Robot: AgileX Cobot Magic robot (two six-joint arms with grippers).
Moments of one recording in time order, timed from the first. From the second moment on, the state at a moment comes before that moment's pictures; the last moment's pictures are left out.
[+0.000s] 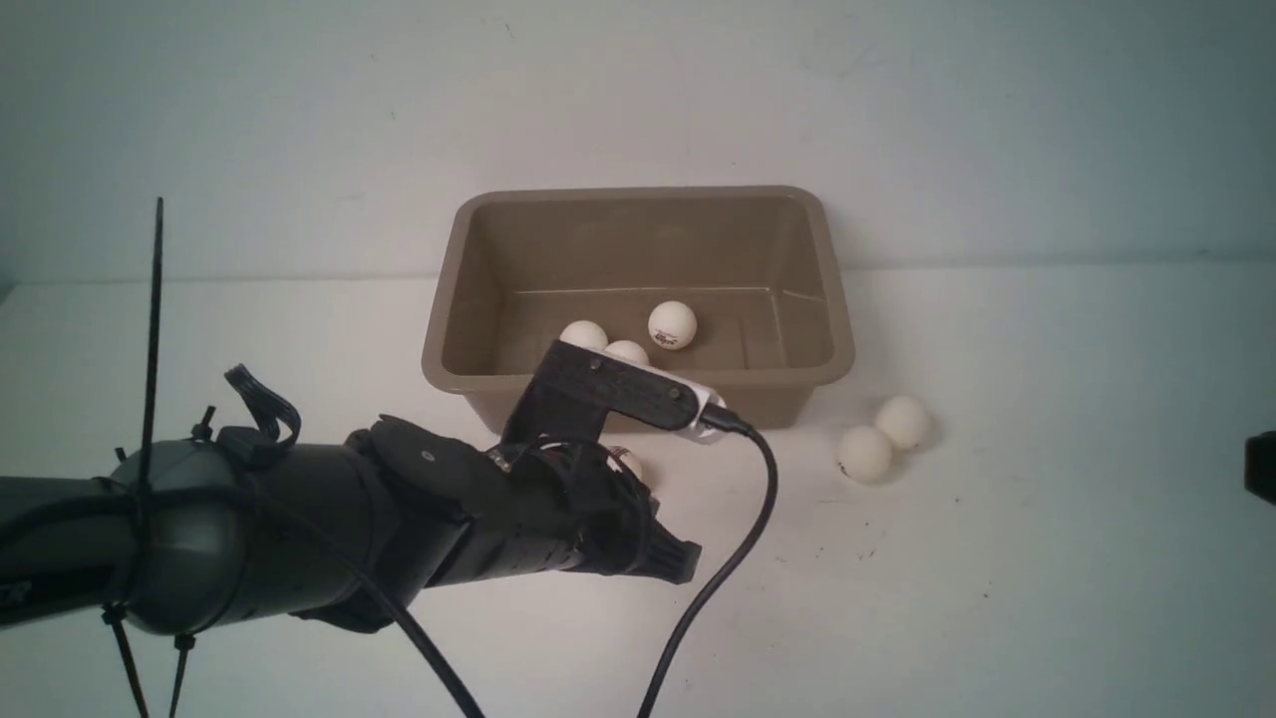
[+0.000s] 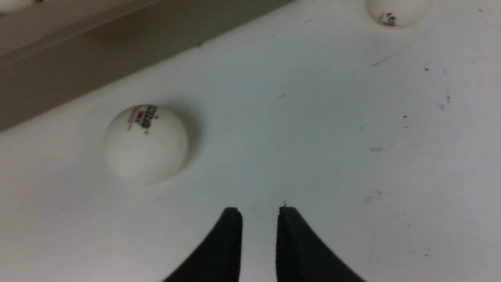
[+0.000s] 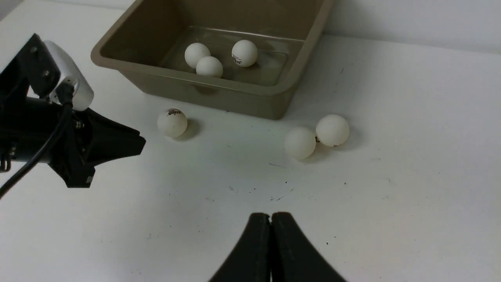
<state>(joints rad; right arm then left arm) -0.04 0.68 -0.72 0.63 0.93 -0.57 -0.63 1.70 -0.84 -1.37 -0.02 1.18</state>
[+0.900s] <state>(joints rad) -0.04 0.68 -0.72 0.71 0.94 -0.60 -0.63 1.83 -0.95 -1.44 -0.10 1.20</state>
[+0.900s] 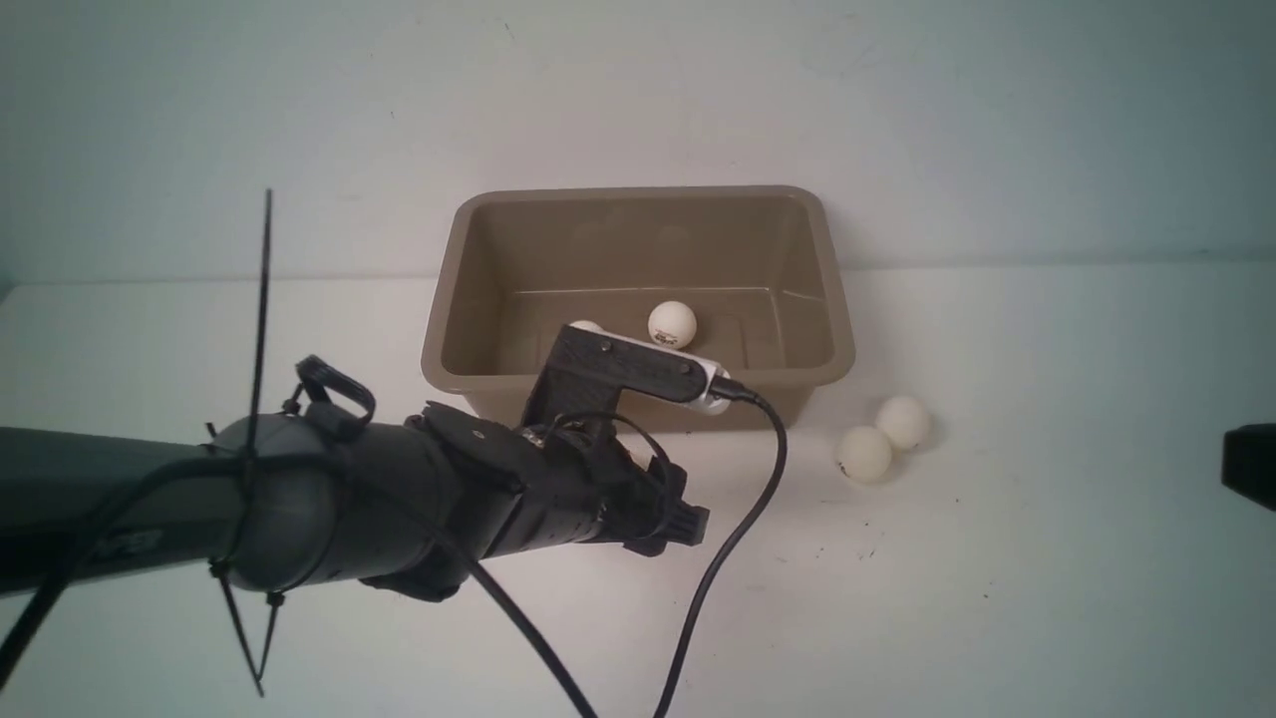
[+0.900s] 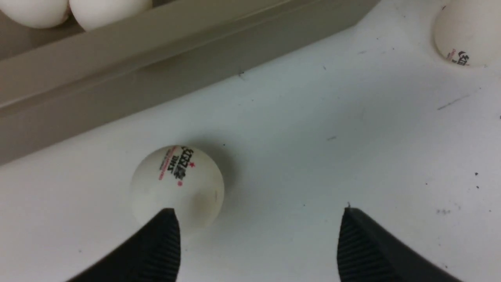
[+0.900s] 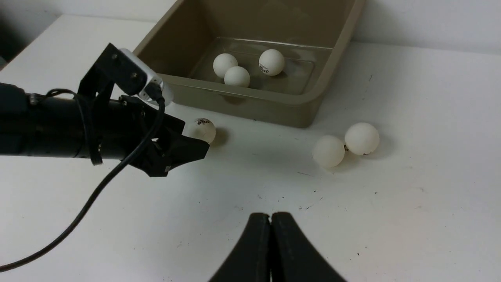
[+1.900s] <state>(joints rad) -0.04 0.68 -0.72 0.71 0.94 -0.62 -0.56 1.95 -1.04 -1.44 -0.10 1.21</state>
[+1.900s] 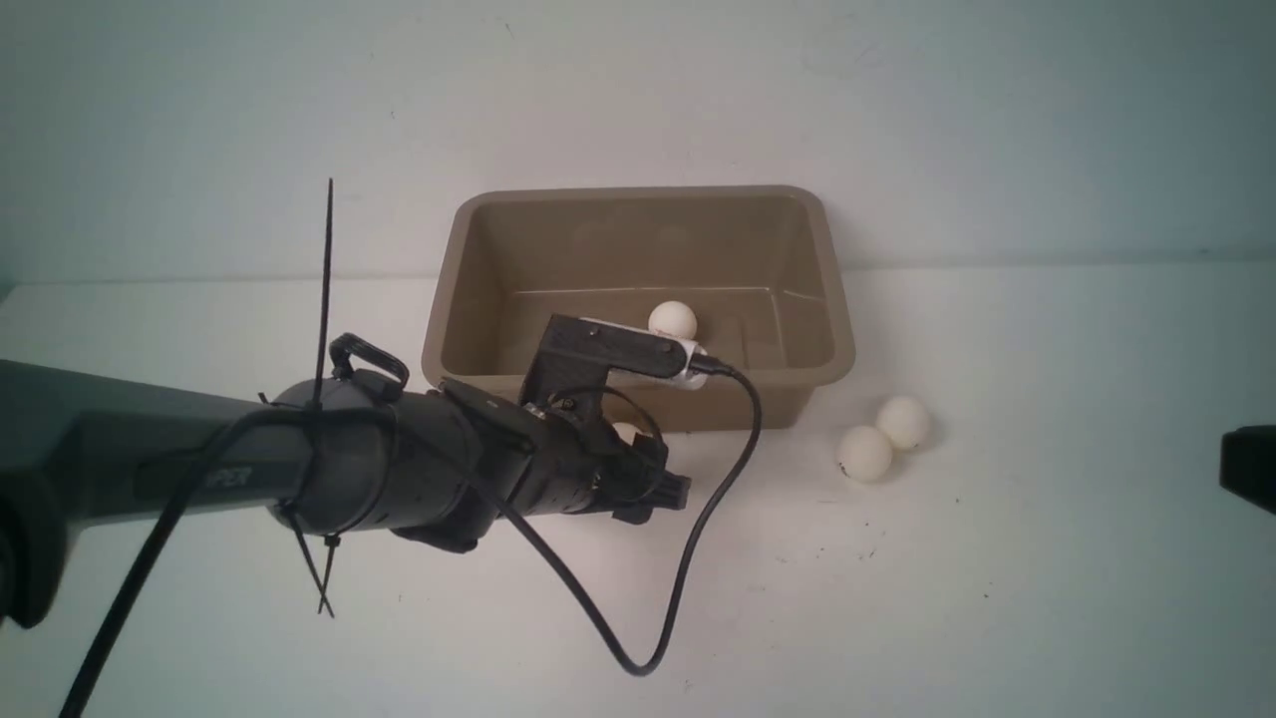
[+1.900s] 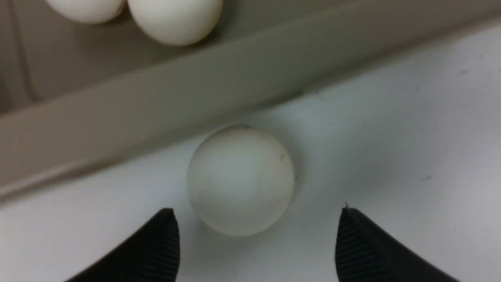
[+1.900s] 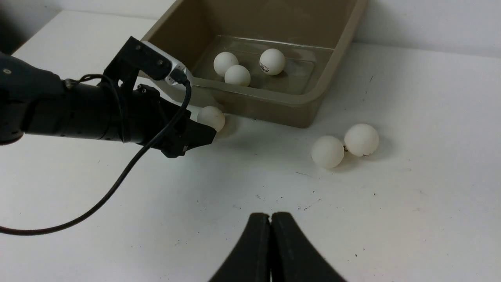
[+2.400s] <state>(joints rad) -0.04 0.68 -0.72 0.72 0.94 -0.62 -0.56 1.98 -1.06 -1.44 -0.11 1.21</state>
